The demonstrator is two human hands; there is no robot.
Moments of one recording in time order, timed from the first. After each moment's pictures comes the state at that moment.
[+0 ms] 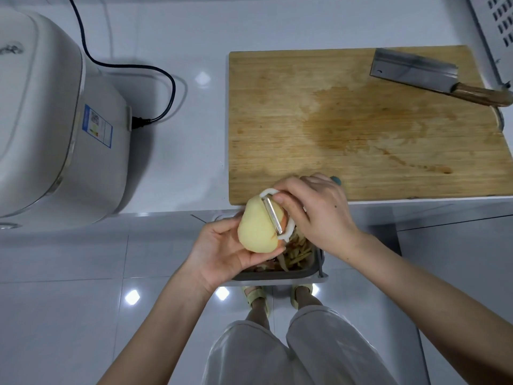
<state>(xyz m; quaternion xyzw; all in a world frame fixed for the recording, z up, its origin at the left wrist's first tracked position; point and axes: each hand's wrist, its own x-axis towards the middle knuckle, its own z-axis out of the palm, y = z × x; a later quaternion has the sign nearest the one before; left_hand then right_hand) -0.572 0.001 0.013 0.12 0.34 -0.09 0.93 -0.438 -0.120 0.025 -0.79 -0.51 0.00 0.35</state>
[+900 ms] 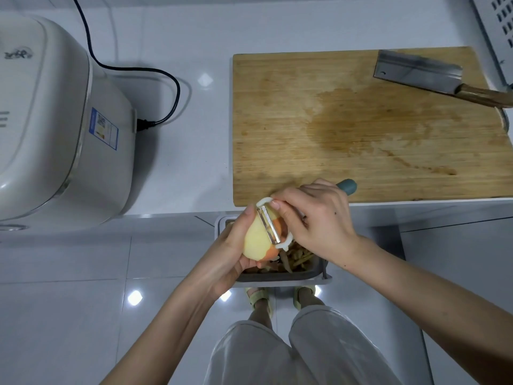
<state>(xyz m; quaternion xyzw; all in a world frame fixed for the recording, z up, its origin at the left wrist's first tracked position) -0.570 -0.010 0.030 0.46 0.36 -0.10 0.81 -0.449 -0.115 0.029 -0.78 -0.51 -0.05 0.35</state>
